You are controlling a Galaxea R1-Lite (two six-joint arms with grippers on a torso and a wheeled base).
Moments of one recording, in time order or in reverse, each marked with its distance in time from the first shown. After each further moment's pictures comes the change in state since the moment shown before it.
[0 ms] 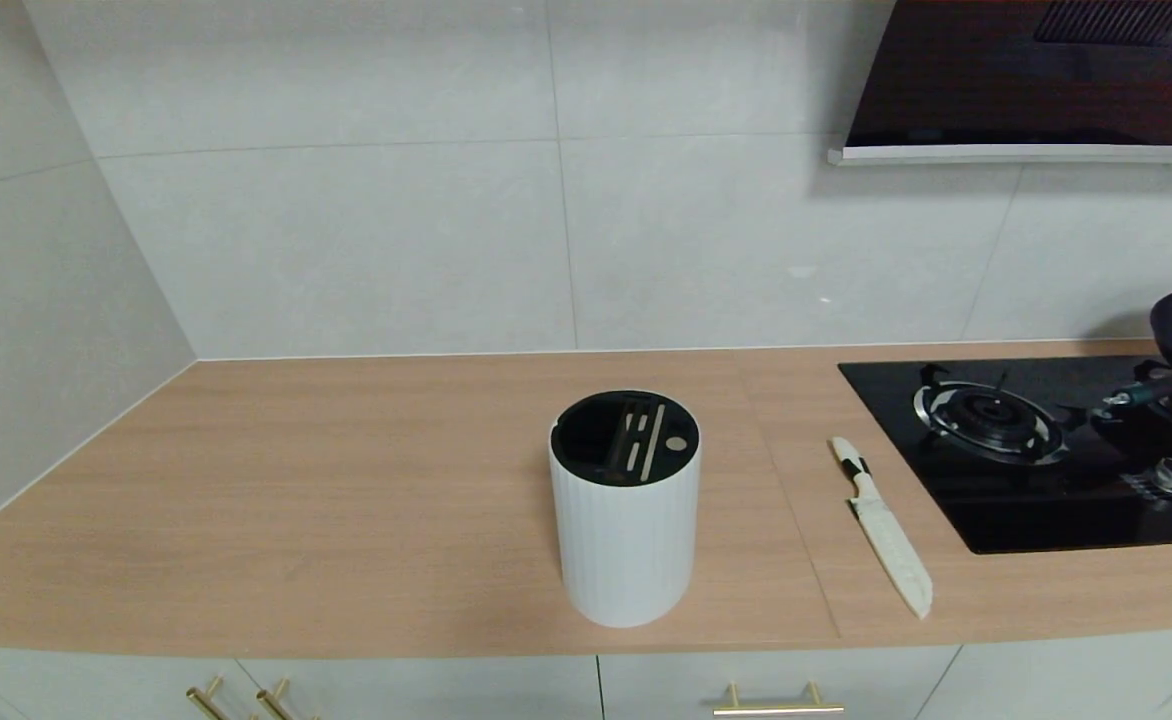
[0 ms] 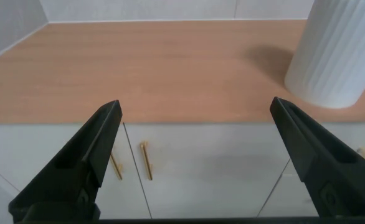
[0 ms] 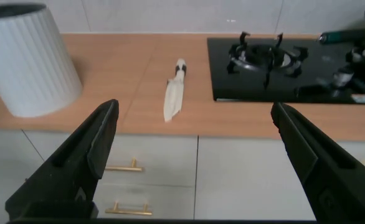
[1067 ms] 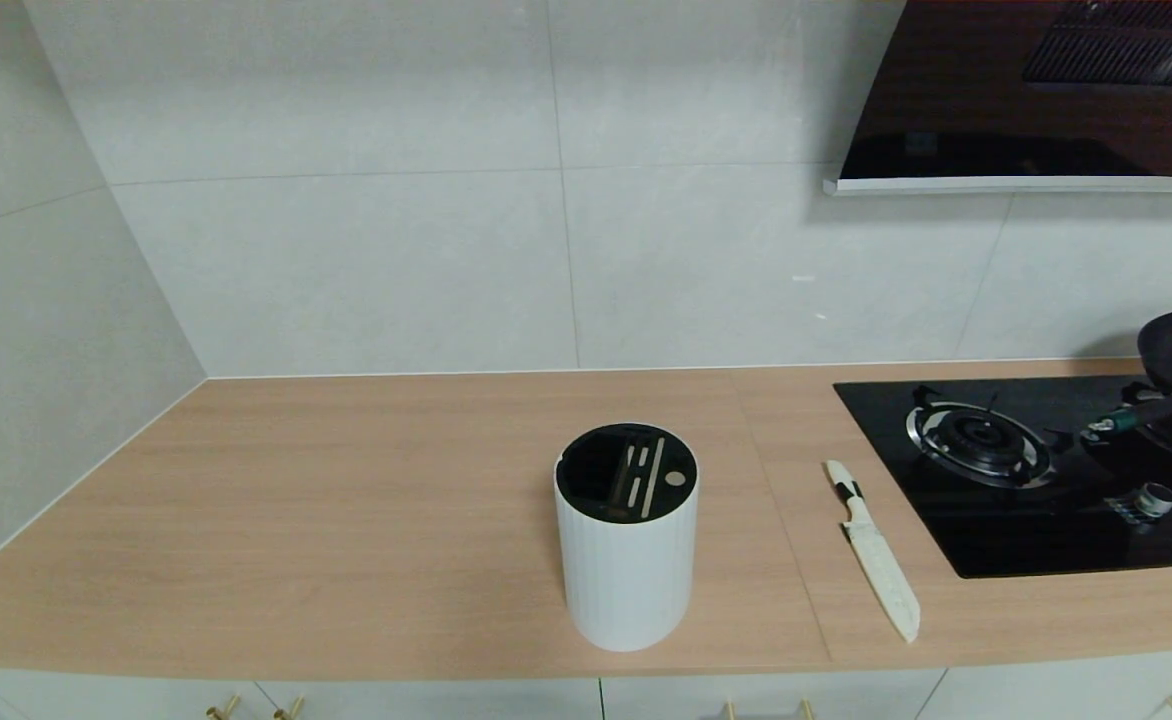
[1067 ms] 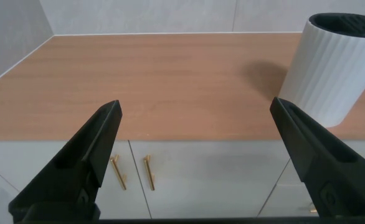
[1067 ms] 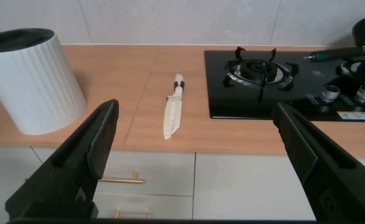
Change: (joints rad) left arm 0.000 0.000 -0.001 0.000 0.000 0.000; right arm 0.000 0.000 -0.006 0.003 -0.007 -0.002
